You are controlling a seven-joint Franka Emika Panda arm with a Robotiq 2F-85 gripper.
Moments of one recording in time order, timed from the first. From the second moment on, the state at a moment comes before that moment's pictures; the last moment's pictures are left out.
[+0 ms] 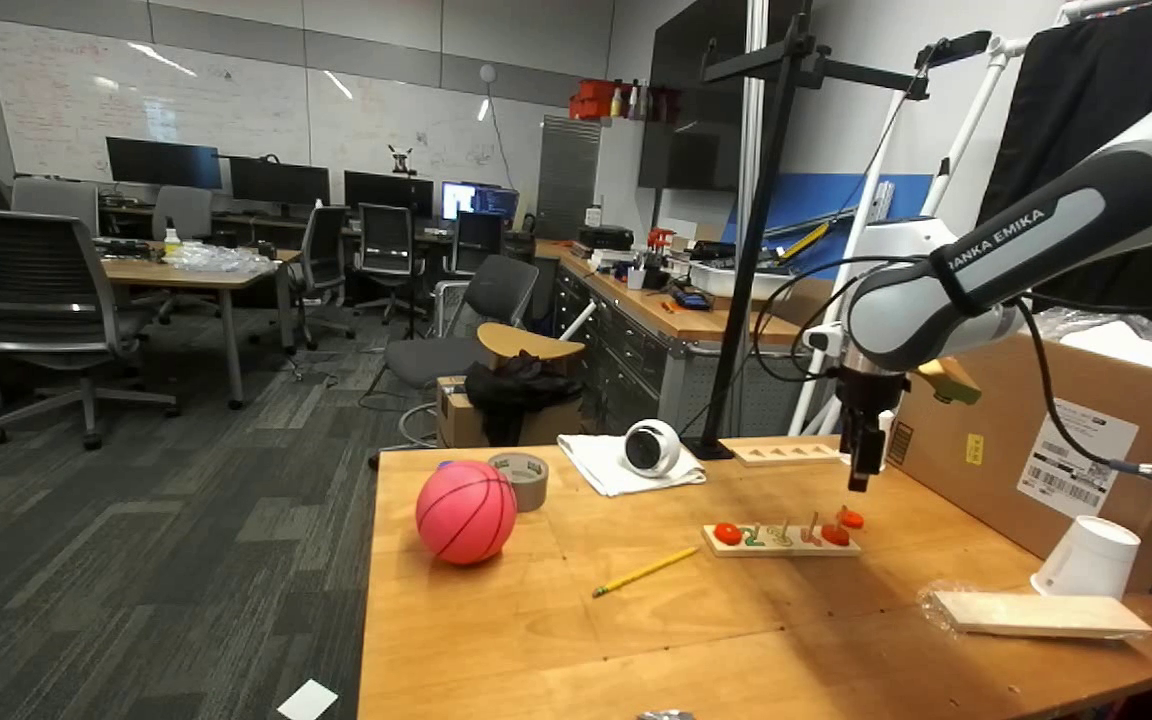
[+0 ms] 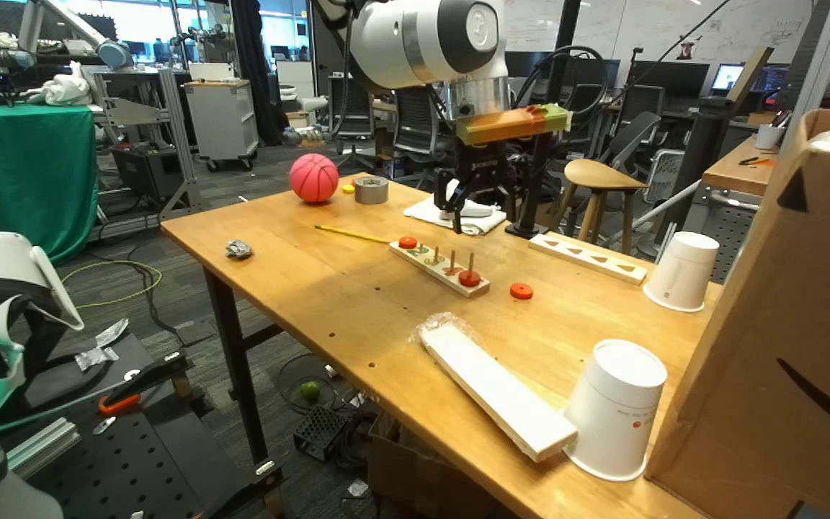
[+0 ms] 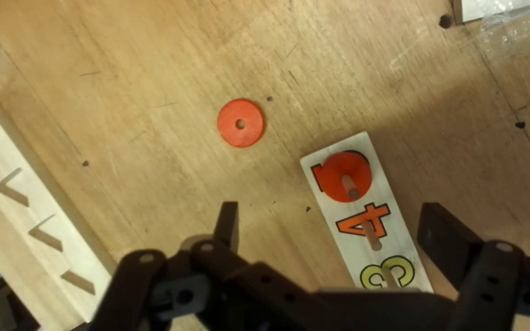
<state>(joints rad) -0.08 0.33 0.02 -1.97 -0.29 2.36 -0.88</state>
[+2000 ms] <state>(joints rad) -0.23 0.69 0.04 -1.65 -0.10 2.36 -1.14</state>
